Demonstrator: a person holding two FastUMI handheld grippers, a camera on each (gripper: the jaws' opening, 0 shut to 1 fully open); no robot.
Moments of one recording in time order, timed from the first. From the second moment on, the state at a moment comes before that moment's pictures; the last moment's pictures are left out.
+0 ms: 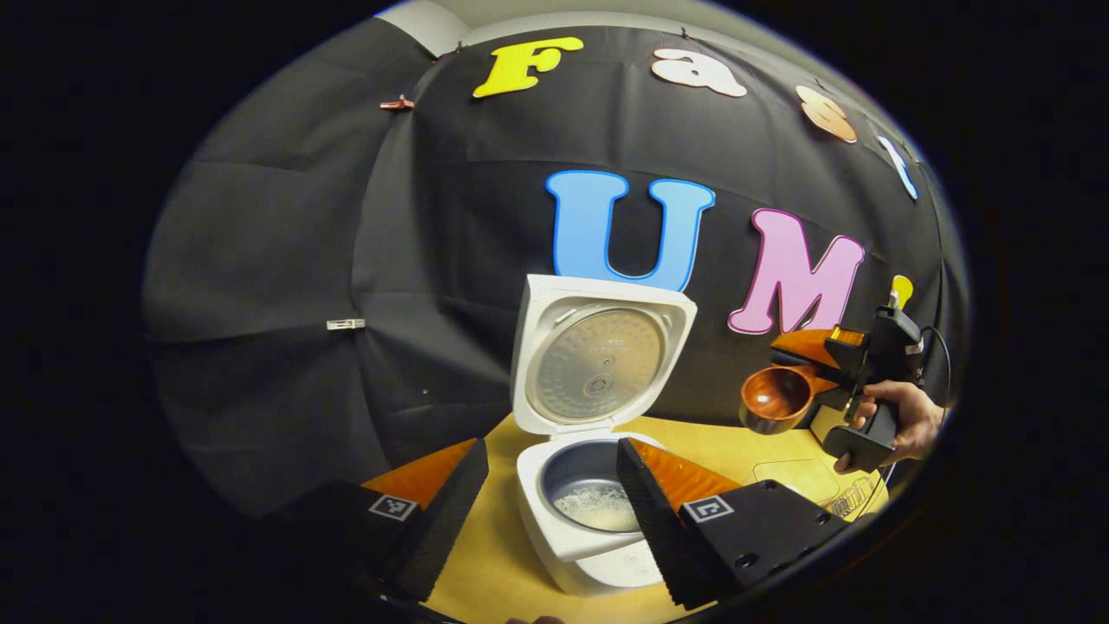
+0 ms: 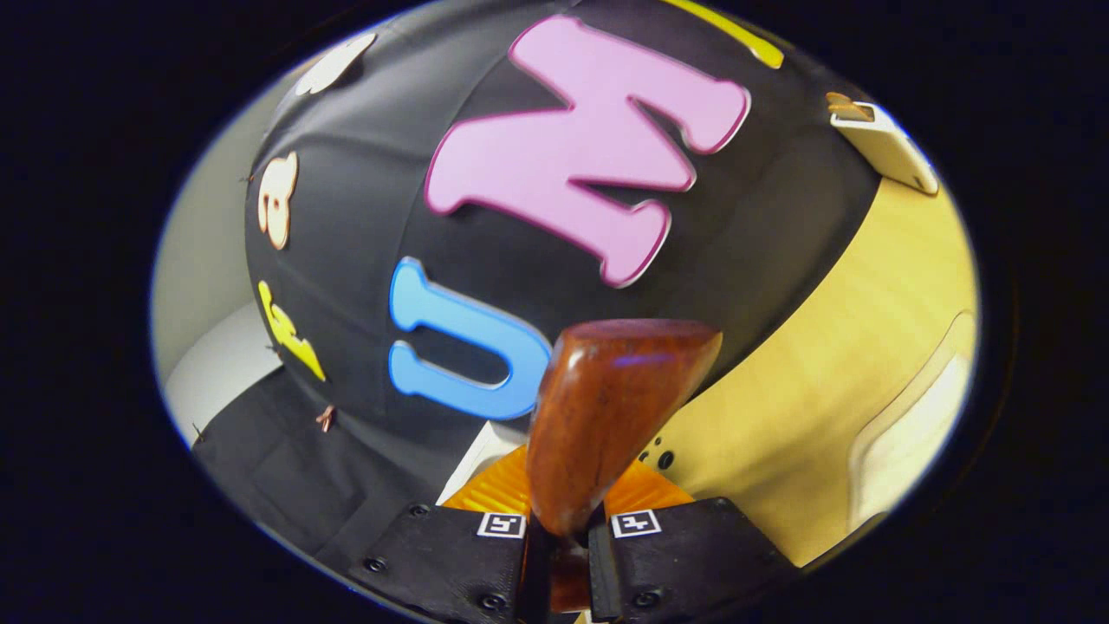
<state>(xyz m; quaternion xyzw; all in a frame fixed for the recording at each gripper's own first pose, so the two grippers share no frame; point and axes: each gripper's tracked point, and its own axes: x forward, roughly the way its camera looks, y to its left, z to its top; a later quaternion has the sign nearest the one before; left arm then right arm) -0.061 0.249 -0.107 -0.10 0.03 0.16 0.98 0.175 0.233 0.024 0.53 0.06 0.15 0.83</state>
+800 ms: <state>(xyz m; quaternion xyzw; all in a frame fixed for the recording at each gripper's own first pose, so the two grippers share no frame) -0.014 0.166 -0.087 -0.09 0.04 0.09 0.99 0.075 -0.121 -0.091 0.47 0.01 -0.09 0.88</state>
